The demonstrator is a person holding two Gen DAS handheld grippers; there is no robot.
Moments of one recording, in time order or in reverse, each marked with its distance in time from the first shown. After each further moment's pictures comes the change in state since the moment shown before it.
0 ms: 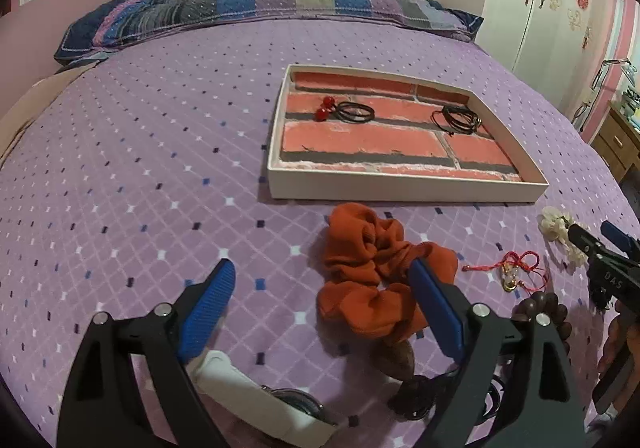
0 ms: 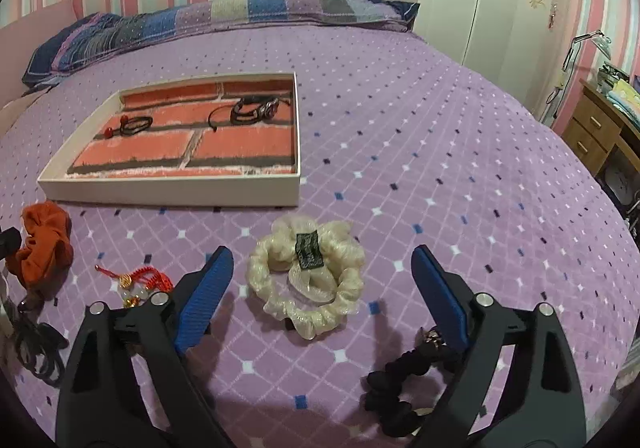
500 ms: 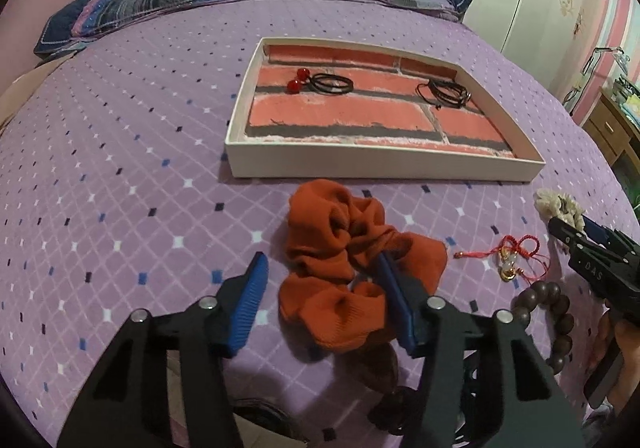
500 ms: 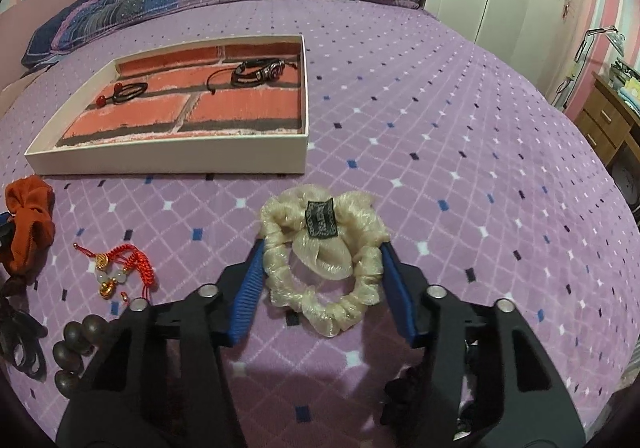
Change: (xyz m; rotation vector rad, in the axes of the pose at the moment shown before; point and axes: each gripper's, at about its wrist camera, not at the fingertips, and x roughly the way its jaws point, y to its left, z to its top) left arm 0.027 -0.014 -0.003 0.025 0.069 -0.050; right arm 0.029 0.003 -0.008 -0.025 0.087 0.014
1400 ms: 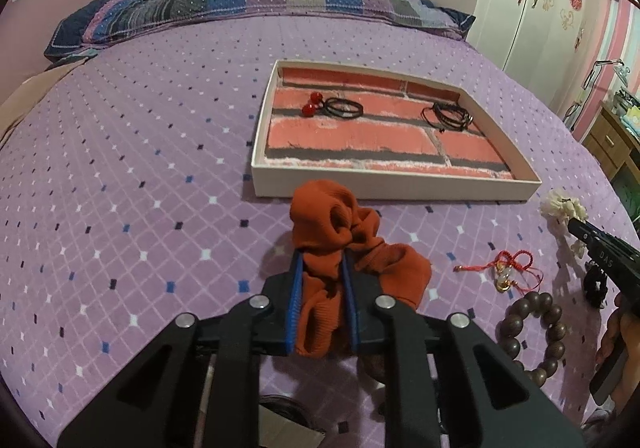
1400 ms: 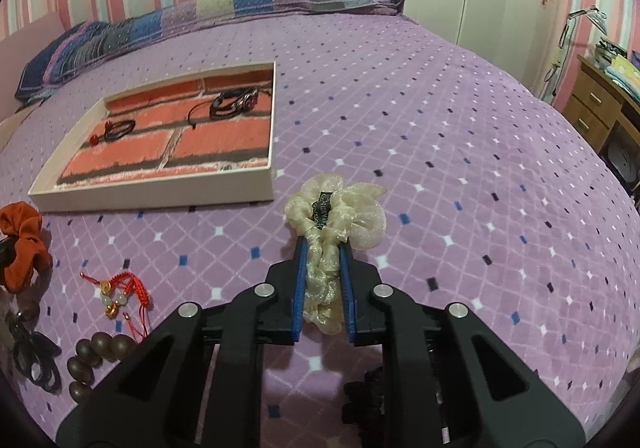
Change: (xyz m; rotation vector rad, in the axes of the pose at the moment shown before) left arm -0.027 0.013 0.003 -0.023 -0.070 0.008; right arm -0.020 -0.028 0.007 0.097 -0.061 0.002
